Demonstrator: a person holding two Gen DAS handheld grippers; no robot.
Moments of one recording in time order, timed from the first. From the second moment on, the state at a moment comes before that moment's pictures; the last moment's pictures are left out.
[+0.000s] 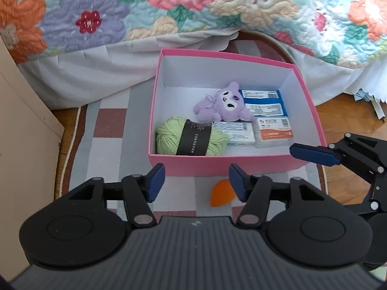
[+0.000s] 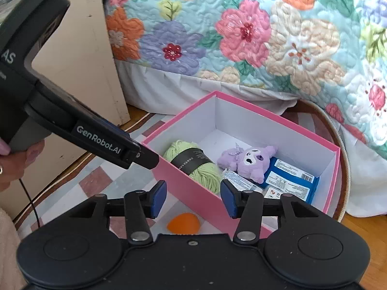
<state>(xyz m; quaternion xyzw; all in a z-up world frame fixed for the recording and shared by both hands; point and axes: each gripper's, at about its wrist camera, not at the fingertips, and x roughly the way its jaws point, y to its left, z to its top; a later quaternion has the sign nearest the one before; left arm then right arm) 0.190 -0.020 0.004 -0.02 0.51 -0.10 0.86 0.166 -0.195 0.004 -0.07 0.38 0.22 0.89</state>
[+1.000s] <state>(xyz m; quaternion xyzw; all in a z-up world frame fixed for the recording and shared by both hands) 0.145 -0.015 -0.013 -0.02 0.54 -0.12 0.84 0.097 -0.183 0.008 -0.19 0.39 0.22 0.88</state>
